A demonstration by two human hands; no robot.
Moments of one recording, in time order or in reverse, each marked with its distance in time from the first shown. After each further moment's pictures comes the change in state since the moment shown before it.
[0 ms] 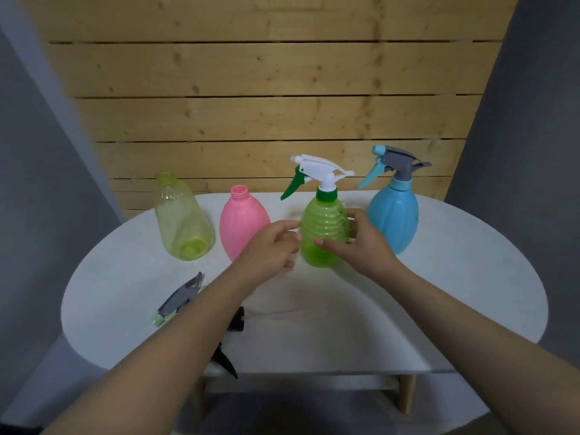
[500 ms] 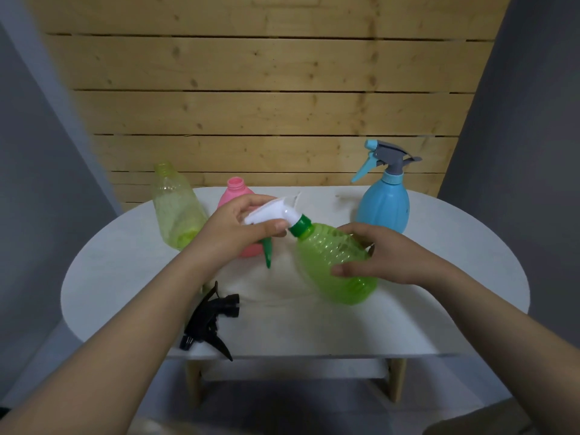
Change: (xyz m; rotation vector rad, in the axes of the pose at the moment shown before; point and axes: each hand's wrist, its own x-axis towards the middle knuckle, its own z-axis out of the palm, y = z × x) left_hand -0.032 0.022 -0.039 -0.093 -0.028 0.205; right_hand -0.041 -0.017 -0.057 -0.208 -0.381 -0.061
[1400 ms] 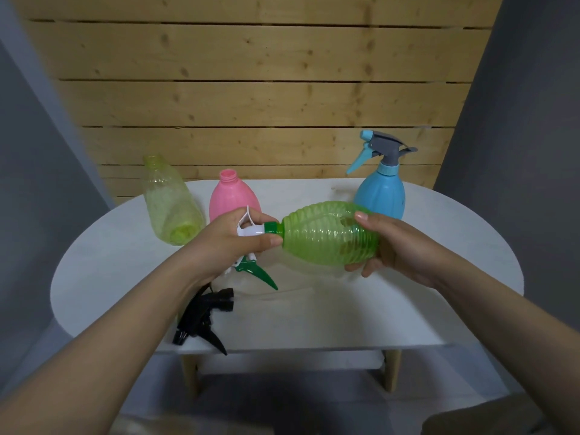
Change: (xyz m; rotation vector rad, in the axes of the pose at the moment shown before) left_hand -0.008 -0.009 -0.001 0.226 -0.074 -0.123; right_hand -0.004 0.013 -0.004 0.753 -0.088 0.089
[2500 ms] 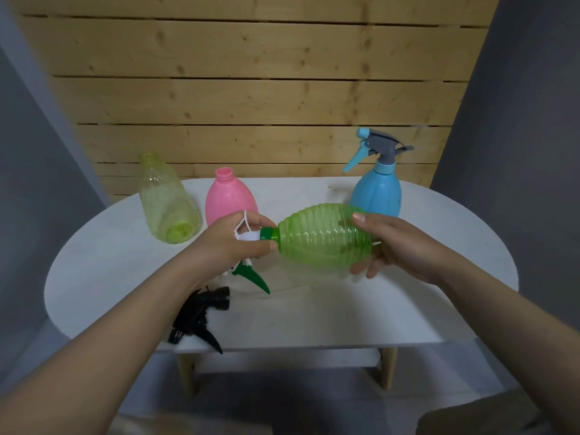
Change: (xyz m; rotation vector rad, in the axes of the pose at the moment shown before) left_hand 0.000 -0.004 0.007 0.061 0.041 -0.045; right_hand -0.005 0.000 -0.006 -0.134 0.005 -0.009
